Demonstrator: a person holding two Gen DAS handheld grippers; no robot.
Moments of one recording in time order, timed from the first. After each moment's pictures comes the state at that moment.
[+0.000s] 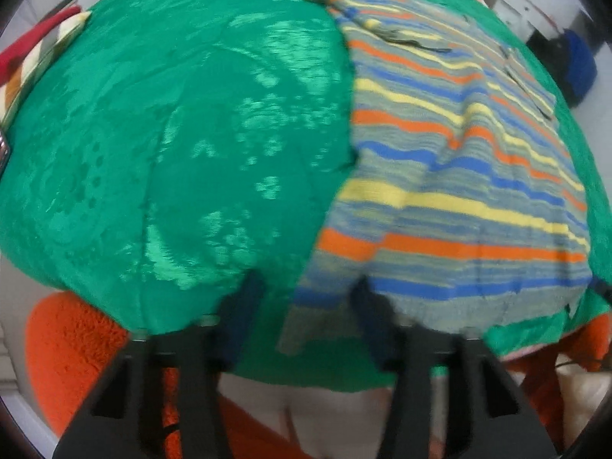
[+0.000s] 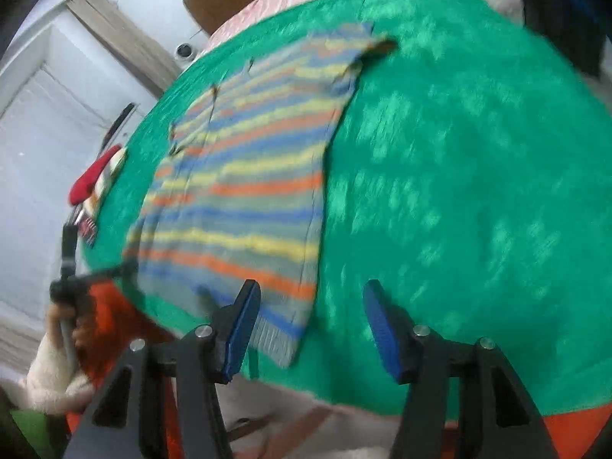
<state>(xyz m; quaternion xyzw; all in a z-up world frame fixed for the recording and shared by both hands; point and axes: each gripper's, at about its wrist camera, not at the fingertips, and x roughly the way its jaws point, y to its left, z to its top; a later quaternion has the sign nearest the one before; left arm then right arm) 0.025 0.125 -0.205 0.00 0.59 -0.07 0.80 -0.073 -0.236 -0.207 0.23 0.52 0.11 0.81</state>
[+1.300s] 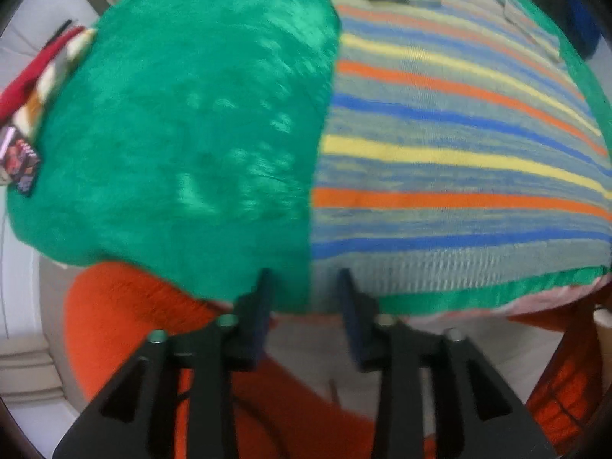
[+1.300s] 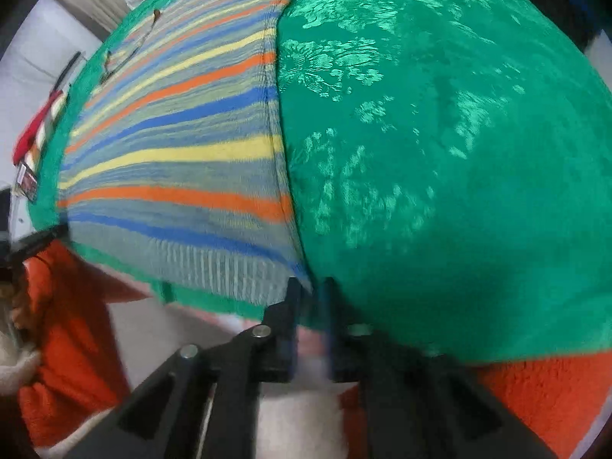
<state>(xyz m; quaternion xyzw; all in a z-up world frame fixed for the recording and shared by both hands) -0.001 0.091 -0.199 0.09 0.60 -0.03 0.79 -0.102 -0.271 -0.239 0.16 0.64 0.01 0.75</state>
